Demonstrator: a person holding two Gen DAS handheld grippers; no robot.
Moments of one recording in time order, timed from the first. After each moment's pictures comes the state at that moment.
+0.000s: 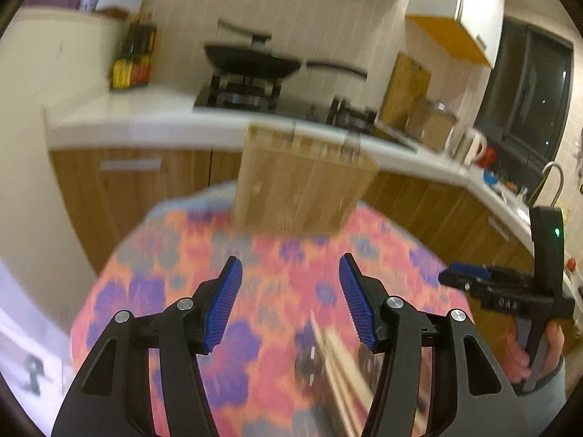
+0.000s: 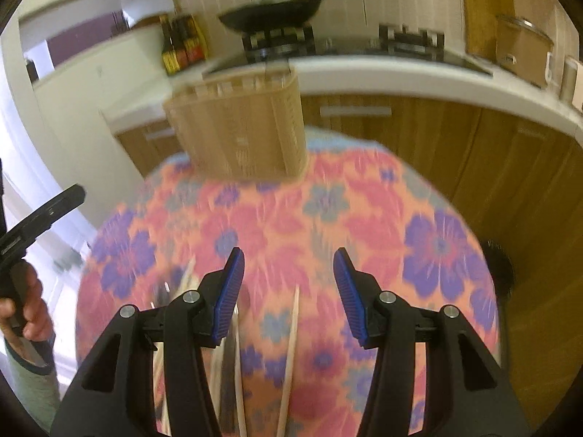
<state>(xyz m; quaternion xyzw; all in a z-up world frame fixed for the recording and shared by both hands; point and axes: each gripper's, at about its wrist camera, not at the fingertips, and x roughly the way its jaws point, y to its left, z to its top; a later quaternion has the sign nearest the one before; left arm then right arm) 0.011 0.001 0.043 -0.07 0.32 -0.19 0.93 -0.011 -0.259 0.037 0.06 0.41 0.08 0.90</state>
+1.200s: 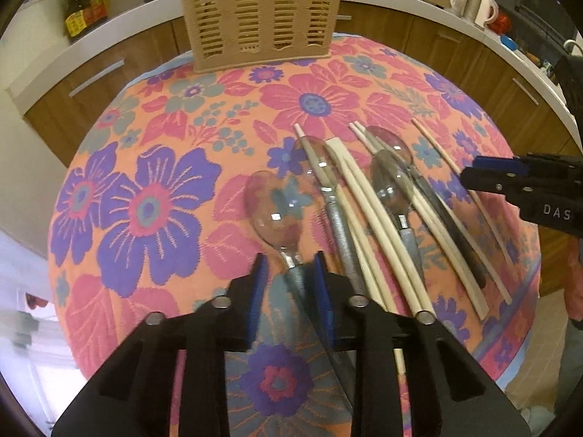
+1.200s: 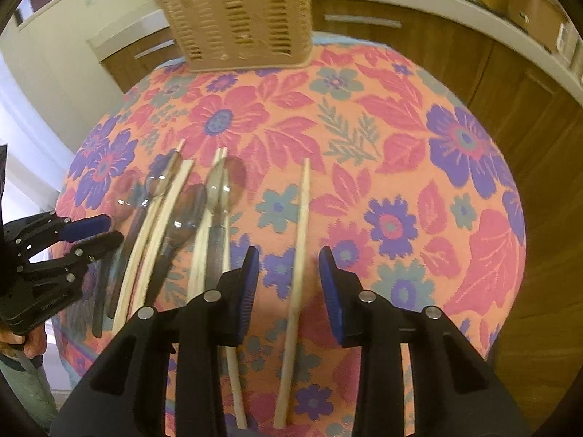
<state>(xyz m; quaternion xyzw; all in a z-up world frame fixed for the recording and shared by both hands) -0.020 -0.057 -0.051 0.09 0.50 -0.17 0.85 -0.037 -0.240 -0.030 0.04 0.53 0.08 0.84</state>
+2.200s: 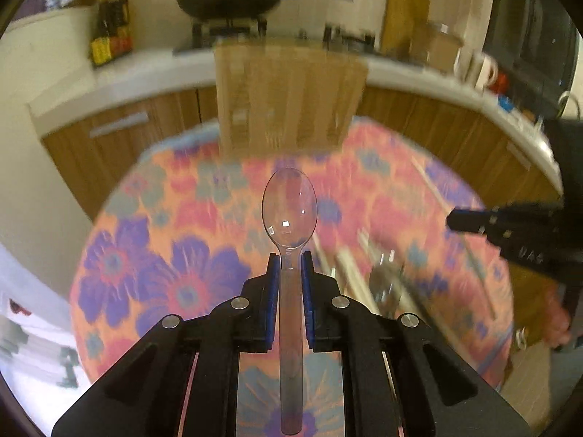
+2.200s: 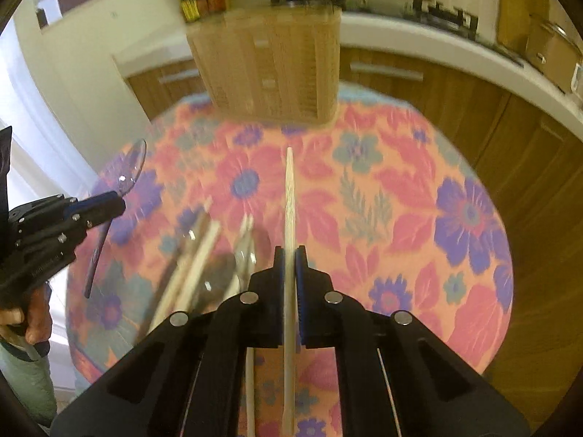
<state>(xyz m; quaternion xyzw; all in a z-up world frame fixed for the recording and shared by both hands) 0.001 -0.037 0.014 0.02 0.39 -0.18 0.91 -0.009 -0.227 0.024 0.01 0.46 0.12 0.88</state>
